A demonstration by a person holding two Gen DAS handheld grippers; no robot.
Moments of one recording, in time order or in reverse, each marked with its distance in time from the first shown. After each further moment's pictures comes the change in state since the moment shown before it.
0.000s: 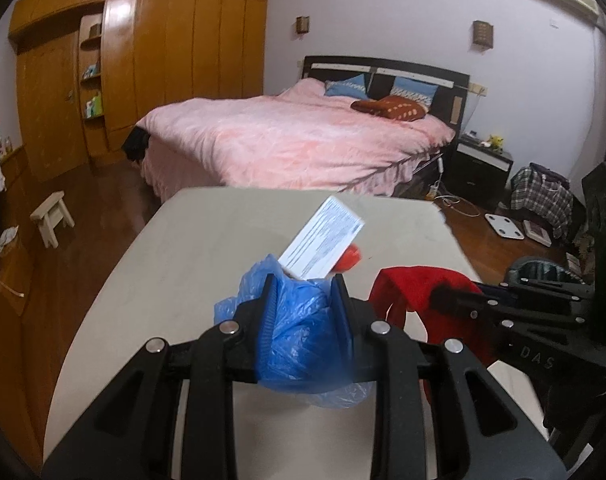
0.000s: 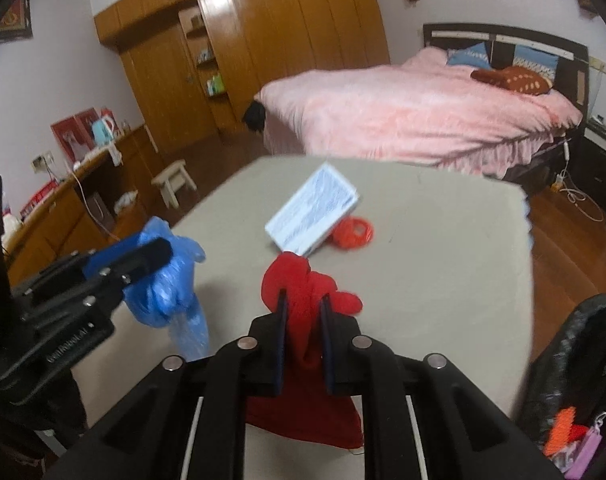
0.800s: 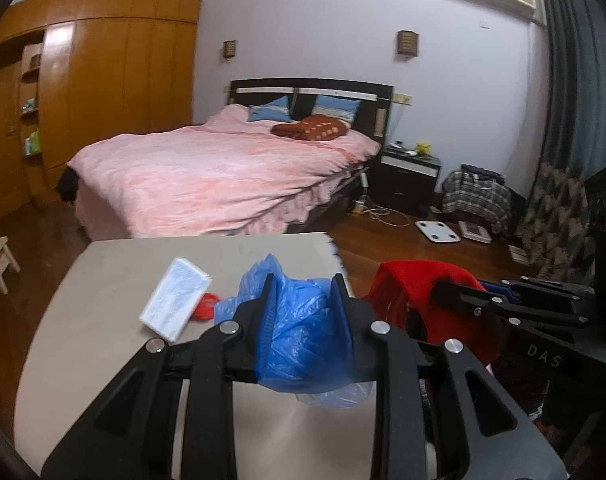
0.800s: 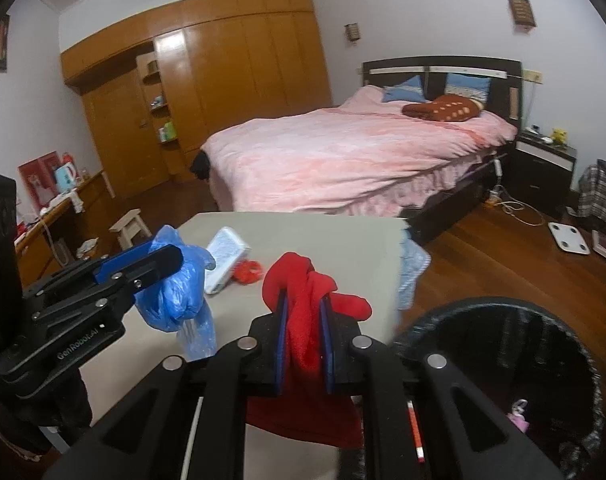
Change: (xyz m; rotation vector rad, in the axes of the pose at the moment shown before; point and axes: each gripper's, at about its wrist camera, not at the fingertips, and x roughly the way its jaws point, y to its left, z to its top) left arm -0.012 -0.125 0.031 0.105 -0.072 -0.239; right arm -0.119 -0.084 -0.004 0.077 -0.139 -0.198
